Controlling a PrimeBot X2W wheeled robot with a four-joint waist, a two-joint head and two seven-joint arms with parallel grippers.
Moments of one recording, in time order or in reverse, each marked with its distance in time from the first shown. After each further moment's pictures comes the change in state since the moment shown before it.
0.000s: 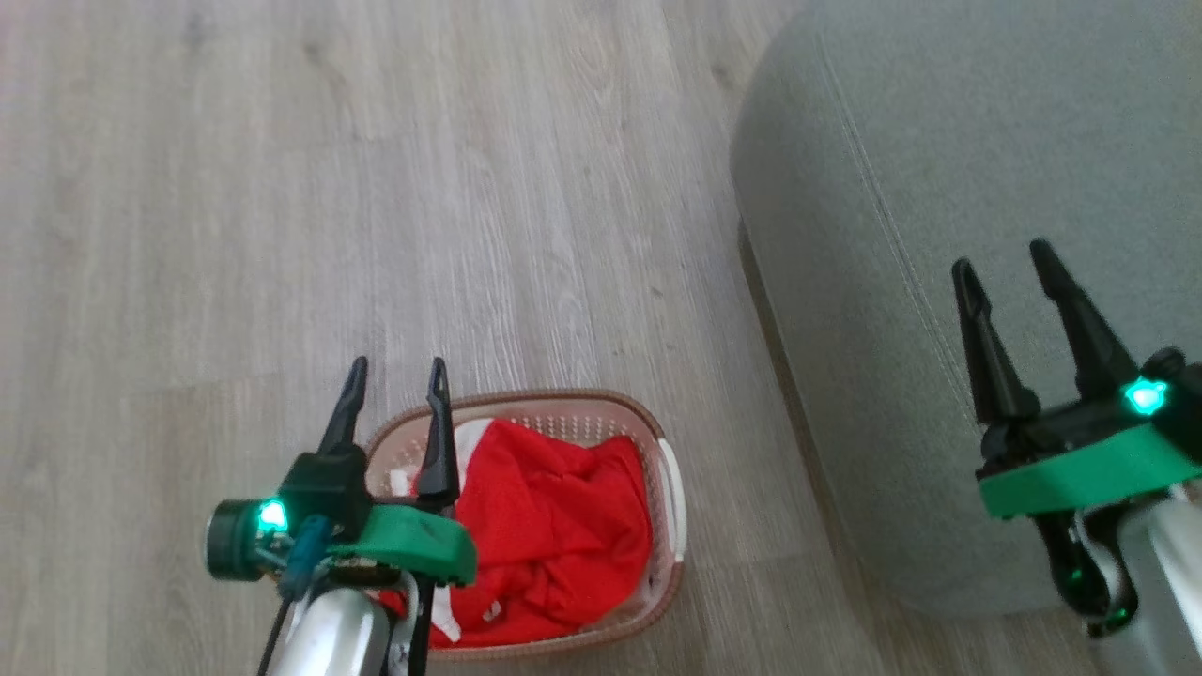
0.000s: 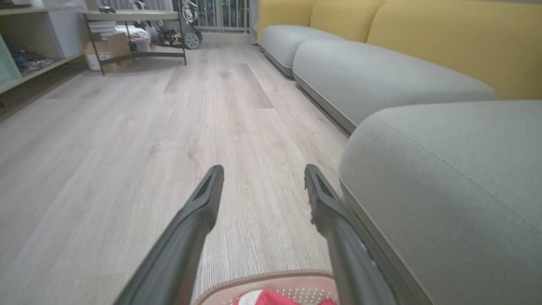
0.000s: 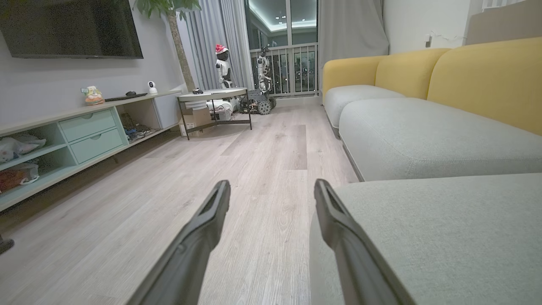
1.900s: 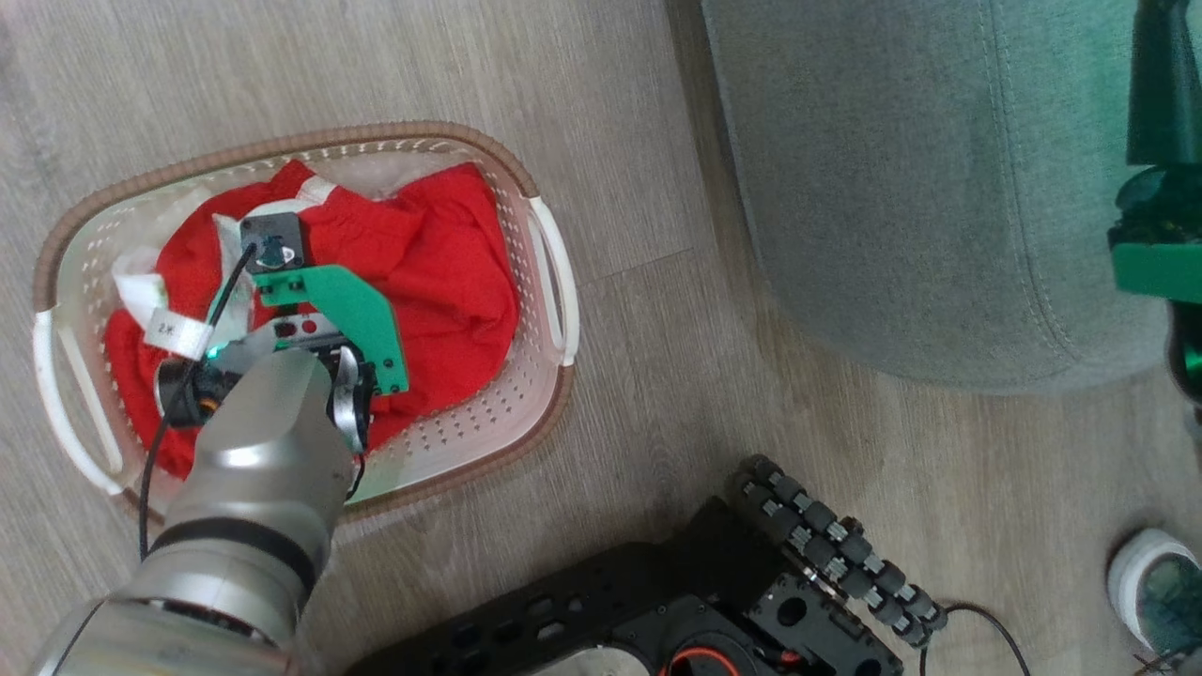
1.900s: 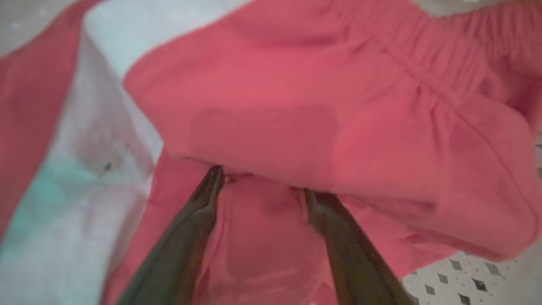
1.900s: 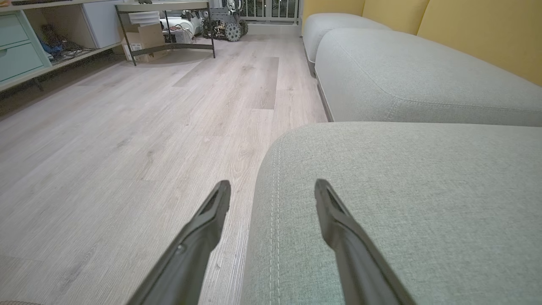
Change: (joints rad) left arm -0.792 -0.001 -0.163 1.124 -0.348 0.026 0.279; right arm -0.376 -0.105 -0.032 -0.125 0.140 0.000 0.000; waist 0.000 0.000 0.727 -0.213
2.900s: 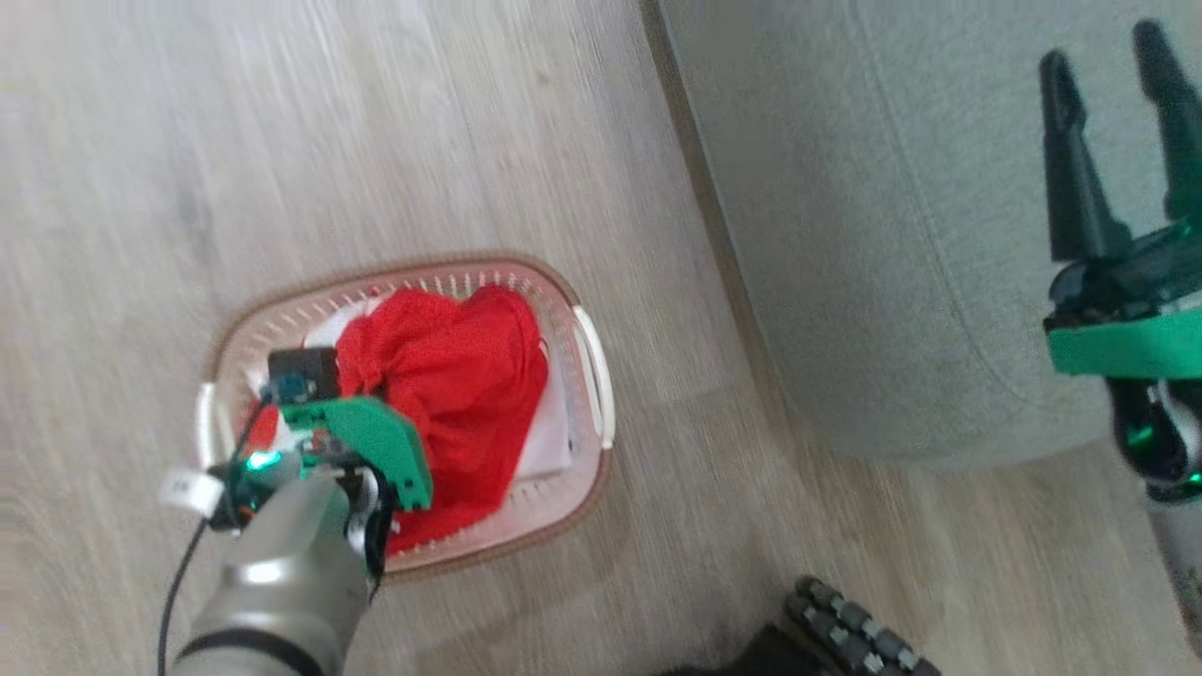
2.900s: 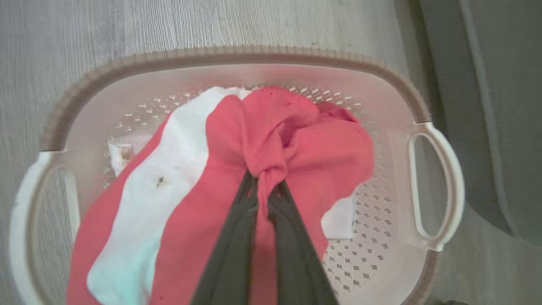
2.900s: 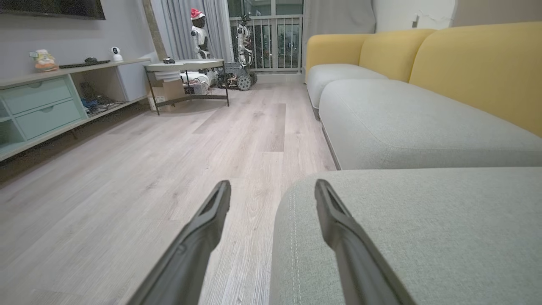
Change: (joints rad) left arm 0.194 -0.001 -0.064 -0.027 -0.101 -0.162 -0.231; right arm 0.118 0.013 0.038 0.056 -0.030 0.000 -0.003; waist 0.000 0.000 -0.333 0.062
